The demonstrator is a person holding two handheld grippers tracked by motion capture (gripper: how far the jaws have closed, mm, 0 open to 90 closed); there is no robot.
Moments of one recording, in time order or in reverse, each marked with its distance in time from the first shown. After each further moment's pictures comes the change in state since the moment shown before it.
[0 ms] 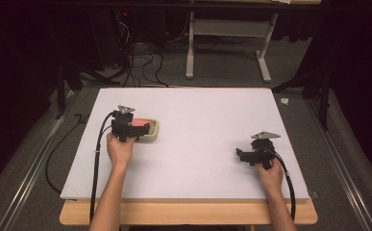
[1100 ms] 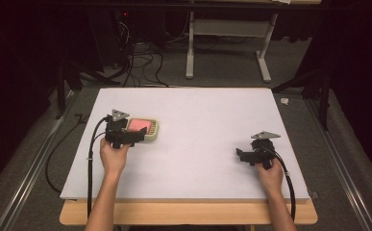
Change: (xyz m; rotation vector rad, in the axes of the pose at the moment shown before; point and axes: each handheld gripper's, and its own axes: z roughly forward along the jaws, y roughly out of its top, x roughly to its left) left arm -0.003 -0.011 -0.038 -0.054 -0.053 0.036; right arm 0.000 0.000 0.000 0.000 0.000 0.000
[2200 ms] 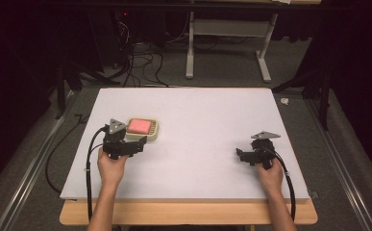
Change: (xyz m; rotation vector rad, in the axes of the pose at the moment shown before) left arm -0.011 -0.022 -0.024 -0.036 -0.050 0.015; right arm 0.000 0.000 0.000 0.000 0.000 0.000
